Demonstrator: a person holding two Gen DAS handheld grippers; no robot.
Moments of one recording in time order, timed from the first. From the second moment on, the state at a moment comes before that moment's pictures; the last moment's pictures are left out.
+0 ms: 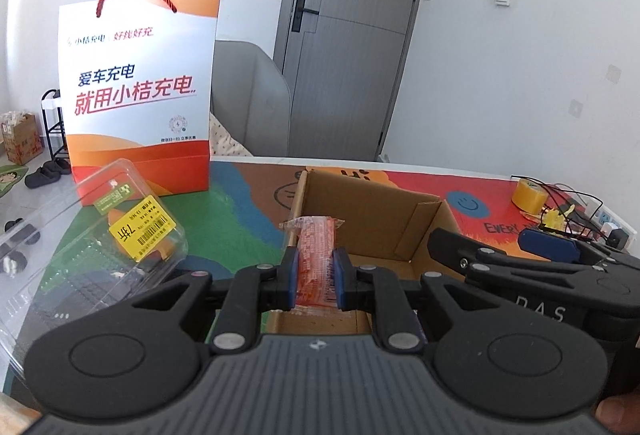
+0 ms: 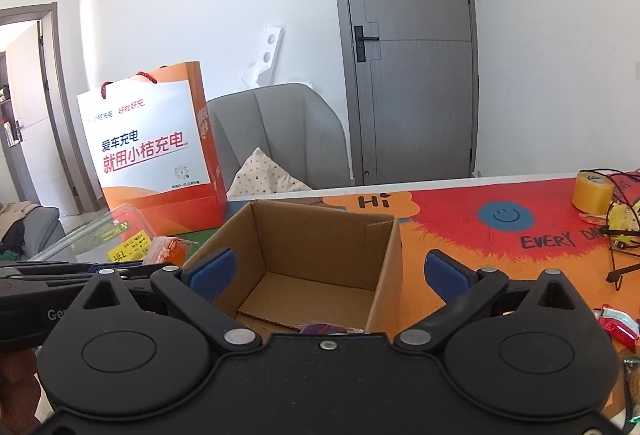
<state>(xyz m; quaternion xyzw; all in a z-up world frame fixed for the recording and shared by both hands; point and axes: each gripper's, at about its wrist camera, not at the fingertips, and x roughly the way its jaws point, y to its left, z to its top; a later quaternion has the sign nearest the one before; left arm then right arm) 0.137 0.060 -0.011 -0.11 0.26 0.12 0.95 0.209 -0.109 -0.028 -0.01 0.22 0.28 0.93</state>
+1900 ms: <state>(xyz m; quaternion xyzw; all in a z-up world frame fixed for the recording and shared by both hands) 0.100 -0.024 -0.012 -0.13 0.24 0.05 0.96 0.168 -0.276 -0.050 0.04 0.27 0.12 0.95</state>
